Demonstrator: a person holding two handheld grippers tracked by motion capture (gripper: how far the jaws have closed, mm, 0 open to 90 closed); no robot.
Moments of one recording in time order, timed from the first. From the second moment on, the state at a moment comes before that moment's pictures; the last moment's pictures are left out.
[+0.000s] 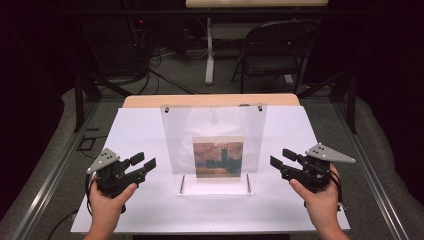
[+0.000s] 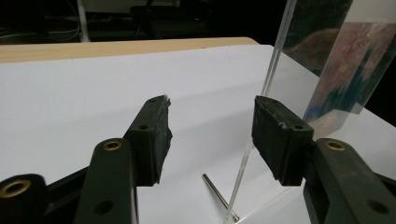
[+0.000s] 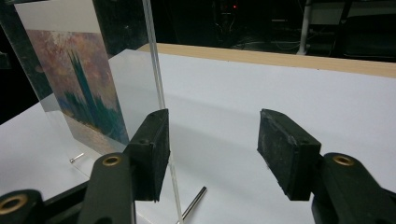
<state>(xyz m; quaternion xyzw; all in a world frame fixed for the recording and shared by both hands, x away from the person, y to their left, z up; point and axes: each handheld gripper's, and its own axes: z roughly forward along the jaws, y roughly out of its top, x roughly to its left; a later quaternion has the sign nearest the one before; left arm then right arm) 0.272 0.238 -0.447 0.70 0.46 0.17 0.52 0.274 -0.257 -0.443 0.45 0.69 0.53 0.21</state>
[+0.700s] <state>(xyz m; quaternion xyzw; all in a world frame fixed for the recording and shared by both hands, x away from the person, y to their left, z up) 0.254 0.253 -0.484 0.68 0.48 0.18 0.52 0.245 -0.269 -0.473 0.46 0.70 0.50 0.24</state>
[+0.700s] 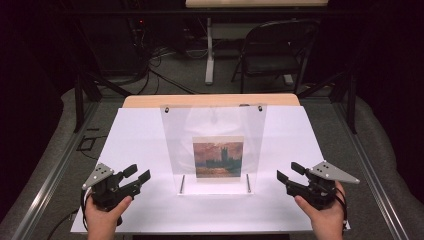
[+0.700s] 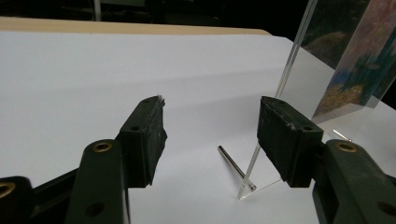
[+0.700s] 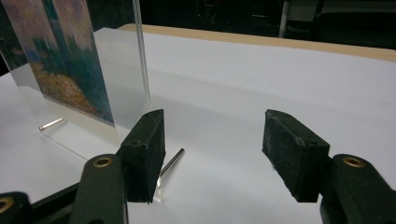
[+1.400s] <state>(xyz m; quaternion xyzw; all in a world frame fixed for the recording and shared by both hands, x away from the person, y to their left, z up) 0.259 0.236 -0.532 0.72 0.46 0.20 0.48 0.247 -0.255 -0.523 0.44 0.73 0.46 0.24</state>
